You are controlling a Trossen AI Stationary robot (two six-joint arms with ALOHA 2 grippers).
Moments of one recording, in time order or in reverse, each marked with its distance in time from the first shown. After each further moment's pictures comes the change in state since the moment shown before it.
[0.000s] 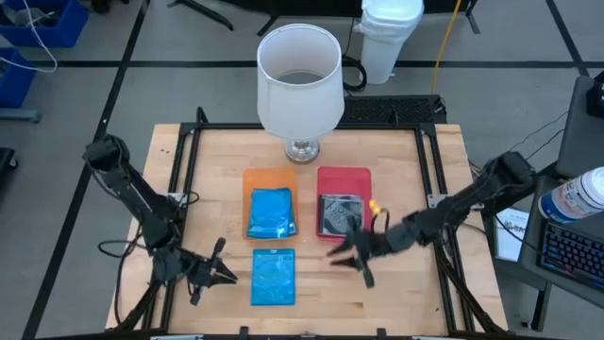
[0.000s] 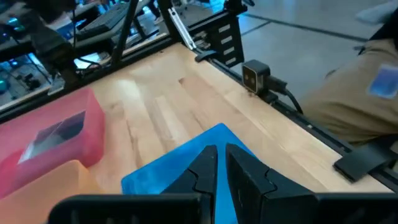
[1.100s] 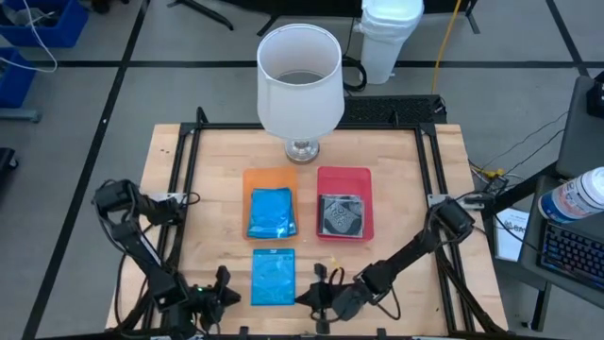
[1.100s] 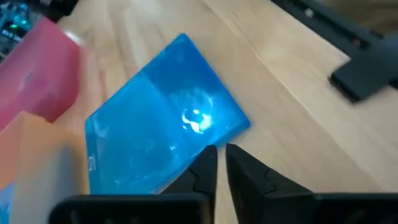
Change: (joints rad) left arm -0.146 0.558 0.439 -0.562 -0.199 -0.318; right arm 0.155 0.730 0.500 -0.039 0.230 0.176
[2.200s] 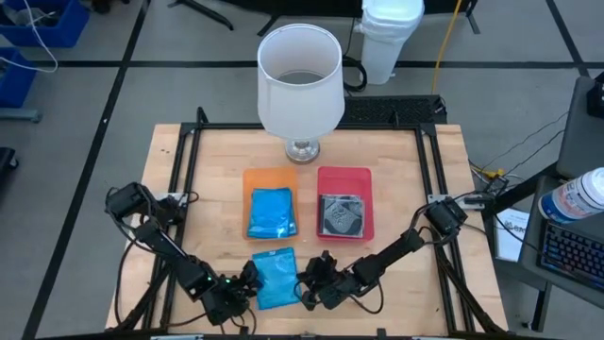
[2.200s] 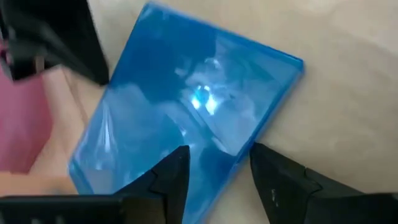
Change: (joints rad) left arm 0.249 0.118 0.004 0.043 0.277 0.396; right arm -0.077 0.093 -0.001 -0.183 0.115 0.502
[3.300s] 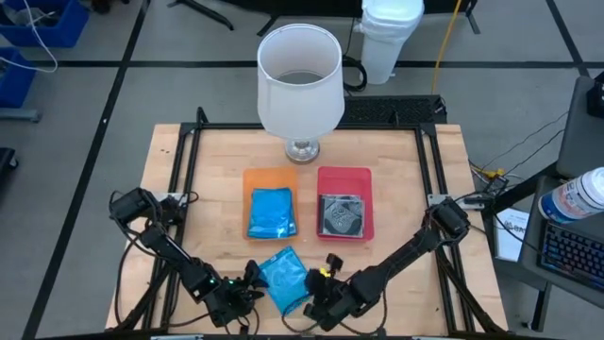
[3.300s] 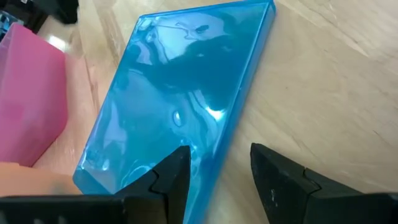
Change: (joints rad) left arm -0.005 0.063 -0.003 0.134 -0.107 -0.060; right arm 0.064 -0.047 0.366 -0.763 0.051 -0.023
